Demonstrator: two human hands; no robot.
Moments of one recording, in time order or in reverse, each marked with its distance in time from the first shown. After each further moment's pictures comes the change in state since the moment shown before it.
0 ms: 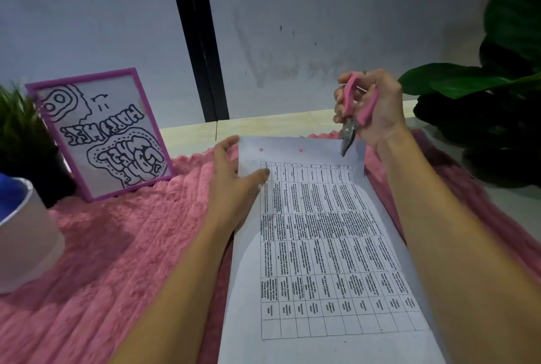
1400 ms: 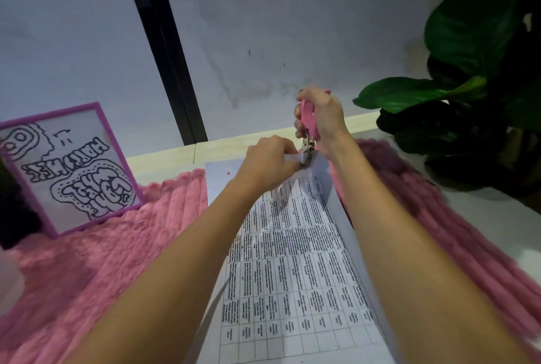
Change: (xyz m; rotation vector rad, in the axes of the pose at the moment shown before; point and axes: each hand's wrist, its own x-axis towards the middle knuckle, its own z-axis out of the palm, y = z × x) left_hand 0.053 0.046 0.103 0.974 -0.384 0.358; right_hand 0.005 -0.005 0.014 -0.209 0.174 -0.028
